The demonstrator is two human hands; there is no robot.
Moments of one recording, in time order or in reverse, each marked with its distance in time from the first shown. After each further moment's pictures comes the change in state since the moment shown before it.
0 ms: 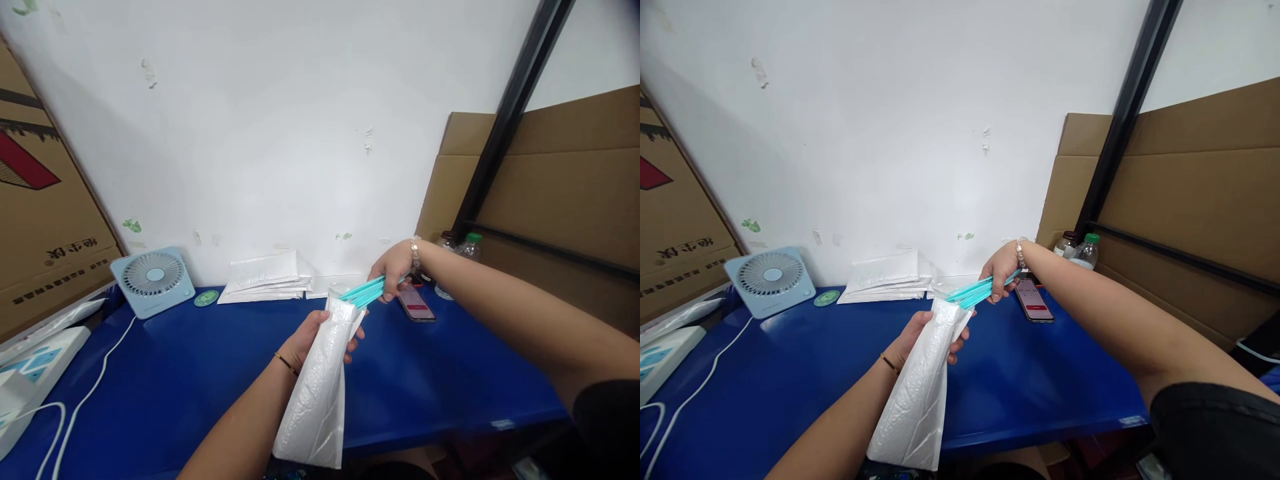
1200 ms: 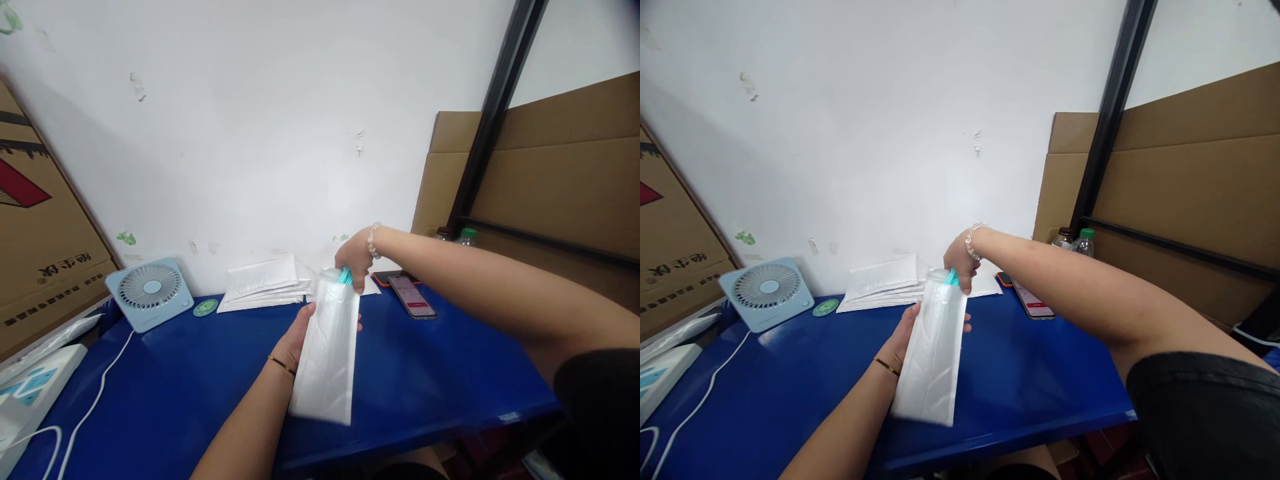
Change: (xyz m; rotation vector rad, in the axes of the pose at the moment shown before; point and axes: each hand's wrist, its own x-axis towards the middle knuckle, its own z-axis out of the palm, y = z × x) left_hand -0.008 0.011 -0.011 0.048 0.098 0.064; right_hand 0.019 -0.082 -0.016 -0.682 0.364 0.137
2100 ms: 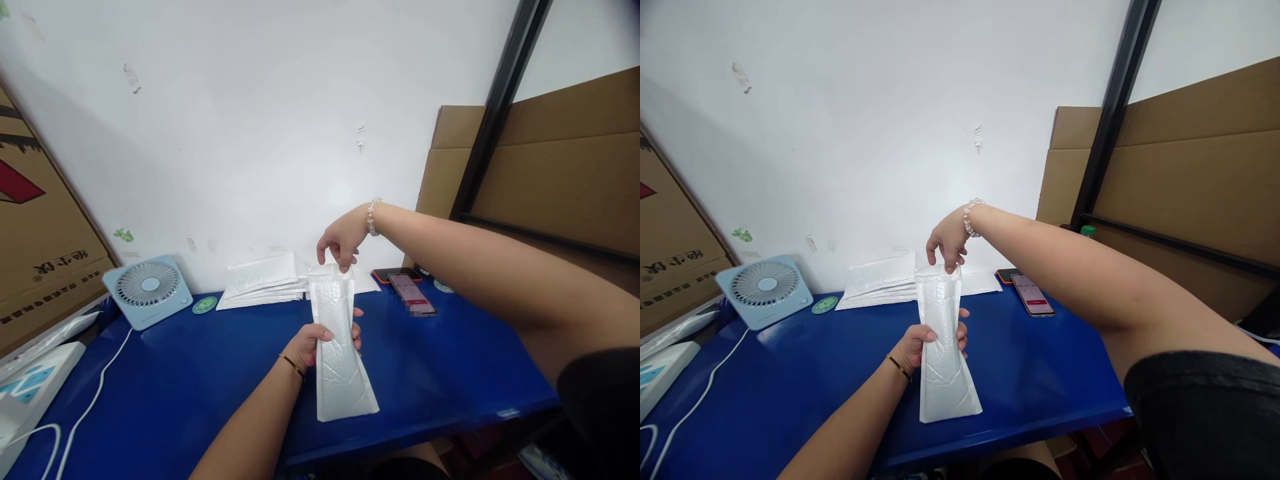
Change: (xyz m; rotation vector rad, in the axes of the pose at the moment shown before) left_hand 0.011 -0.020 -0.004 0.022 -0.145 0.051; right_hand -0.022 -0.017 -0.036 0.259 0.059 -0.052
